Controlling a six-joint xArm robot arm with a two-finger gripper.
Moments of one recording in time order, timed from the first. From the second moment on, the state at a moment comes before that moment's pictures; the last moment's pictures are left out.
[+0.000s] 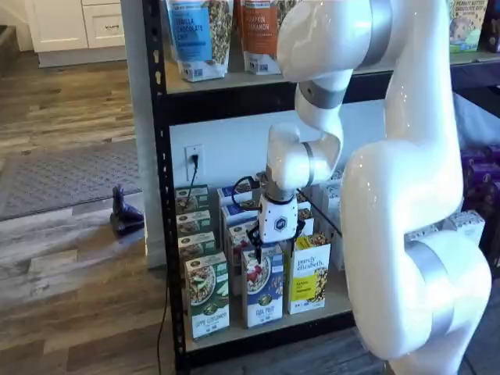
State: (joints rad) arm 0.09 0.53 -0.97 0.04 0.37 0.06
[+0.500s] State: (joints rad) arm 0.12 0.66 -1.14 -0.02 0.41 0.14
